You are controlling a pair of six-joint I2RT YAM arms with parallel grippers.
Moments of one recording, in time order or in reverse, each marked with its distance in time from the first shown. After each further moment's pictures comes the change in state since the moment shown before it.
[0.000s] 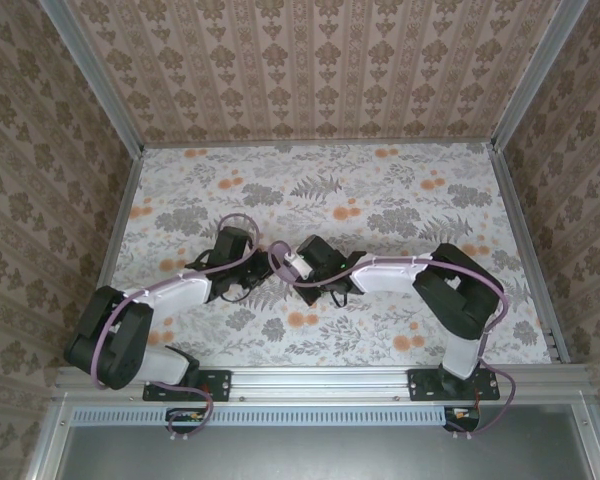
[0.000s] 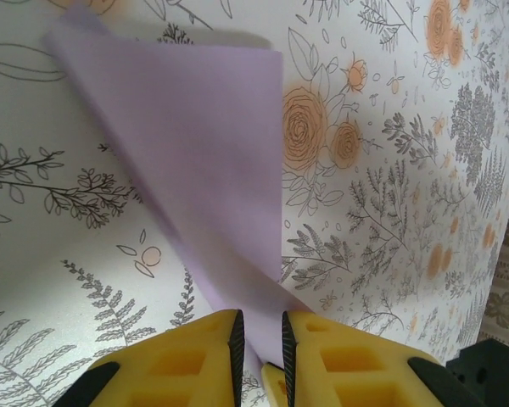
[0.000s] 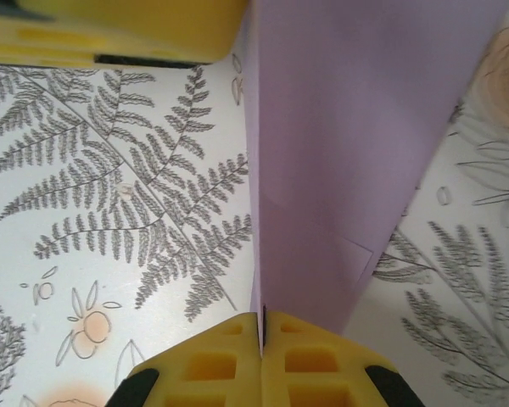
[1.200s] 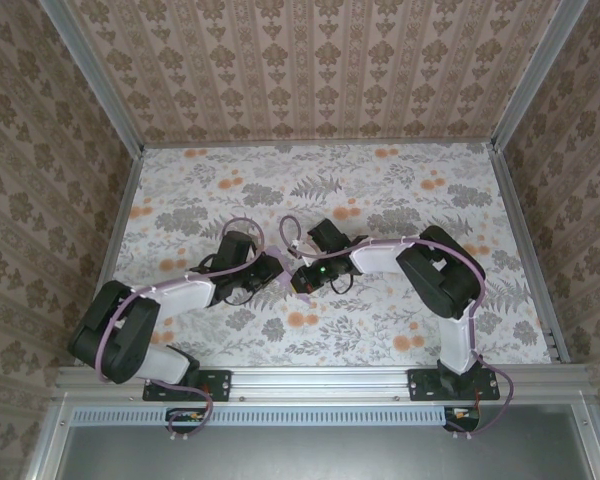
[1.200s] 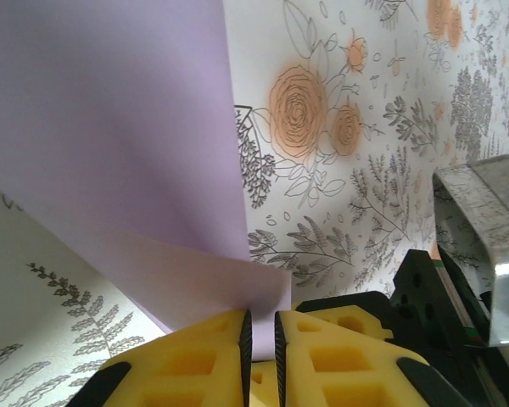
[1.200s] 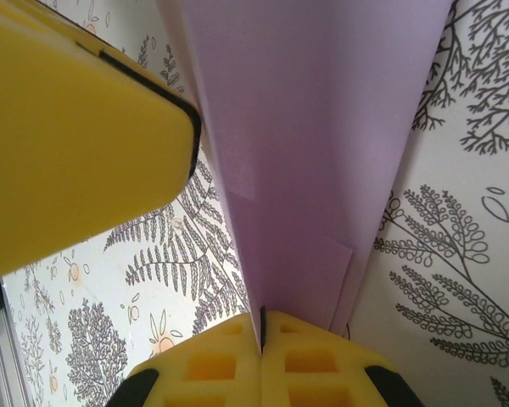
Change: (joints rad) left arm -0.026 0.041 -0.037 0.104 0.007 -0.012; right arm -0.145 0.154 0.092 0.007 -0.444 0.137
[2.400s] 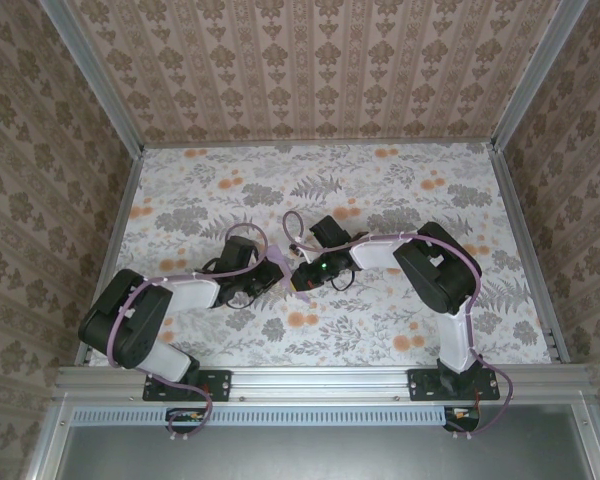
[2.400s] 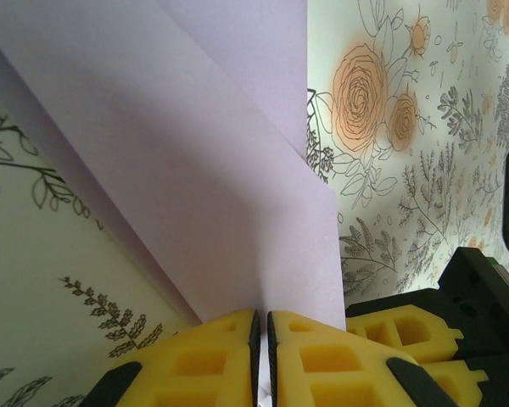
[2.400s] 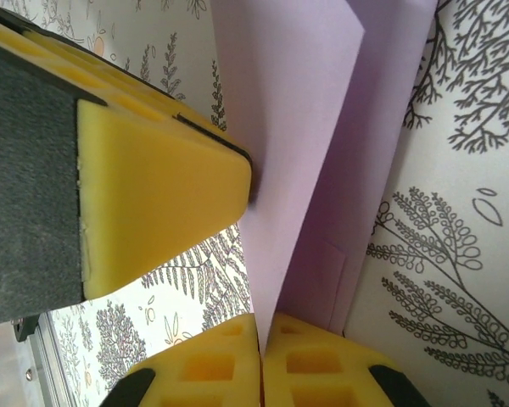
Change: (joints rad) left arm 0.000 0.083 -0.034 0.084 0.007 -0.011; right arm -0.026 0.035 0.028 -0.019 -0.086 0.043
